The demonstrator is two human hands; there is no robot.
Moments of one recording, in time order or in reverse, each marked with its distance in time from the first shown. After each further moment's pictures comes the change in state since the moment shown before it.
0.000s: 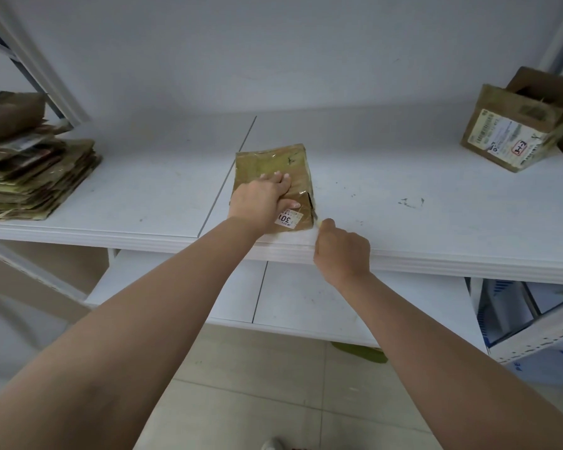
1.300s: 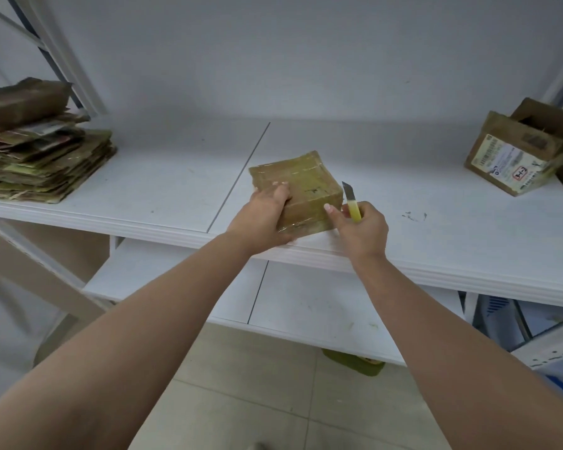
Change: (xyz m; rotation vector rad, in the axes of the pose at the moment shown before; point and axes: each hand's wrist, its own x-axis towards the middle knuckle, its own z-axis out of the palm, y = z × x) left_hand -0.034 -0.014 0.014 -0.356 0.081 0.066; right_hand 0.022 0.012 -0.021 0.994 0.227 0.376
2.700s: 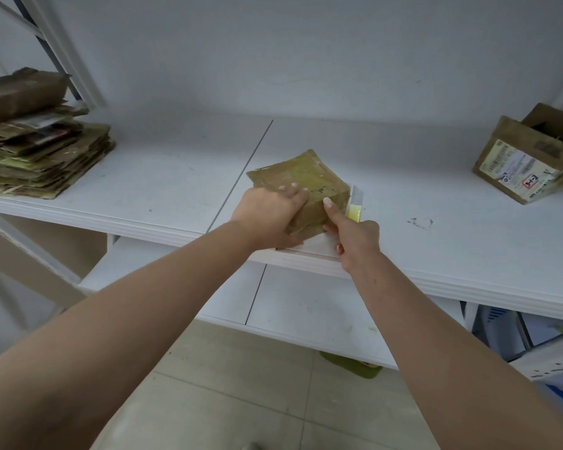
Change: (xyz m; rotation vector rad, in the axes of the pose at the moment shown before) left_hand 0.013 0.016 -0.021 0.598 -0.026 0.173; right_hand -0.004 -0.027 0.010 0.456 -0.098 0.500
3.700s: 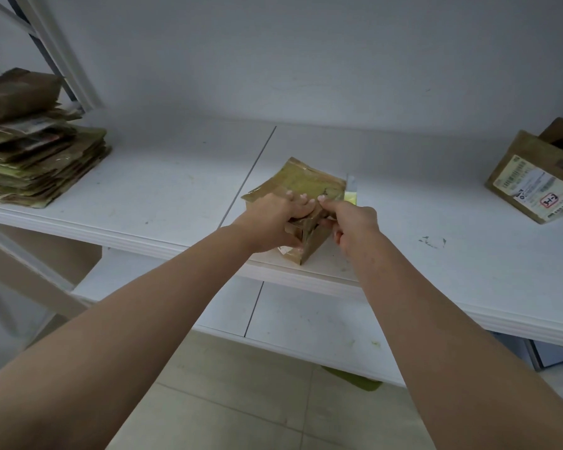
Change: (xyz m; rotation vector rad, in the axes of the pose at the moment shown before) left_hand 0.025 -0.029 0.019 -0.528 -0.116 0.037; right_hand 0.032 -0.034 0.041 -0.105 -0.024 0.079
